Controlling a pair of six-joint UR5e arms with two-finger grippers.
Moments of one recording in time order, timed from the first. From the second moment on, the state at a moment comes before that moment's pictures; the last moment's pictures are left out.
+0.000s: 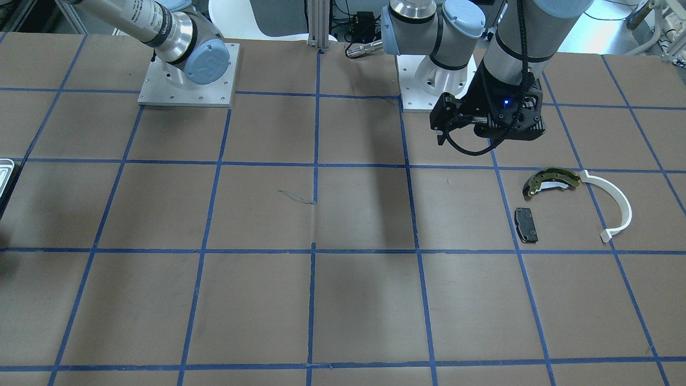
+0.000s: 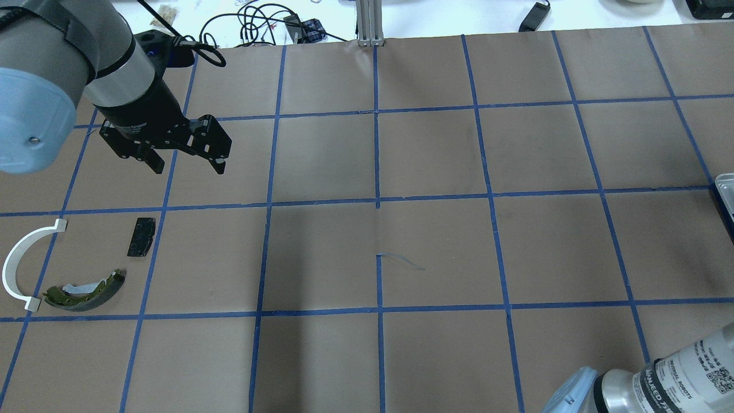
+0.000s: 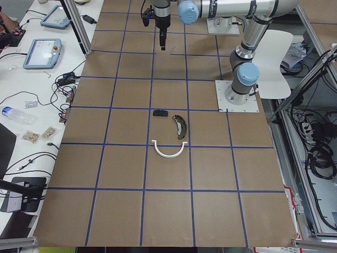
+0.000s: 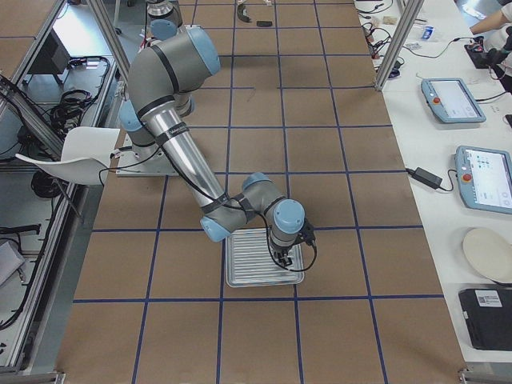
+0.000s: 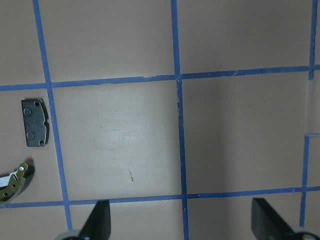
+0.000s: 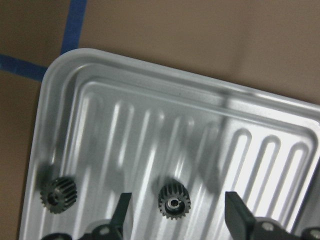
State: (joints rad) left arm -1.54 -1.54 -1.67 -1.55 1.58 0.09; right arm 0.65 -0.96 1.58 -2.18 -1.59 -1.22
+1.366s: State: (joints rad) left arm -1.53 -1.54 -1.67 -1.54 1.58 0.09; right arm 0.66 -1.02 1.57 -2.15 -1.62 -1.17
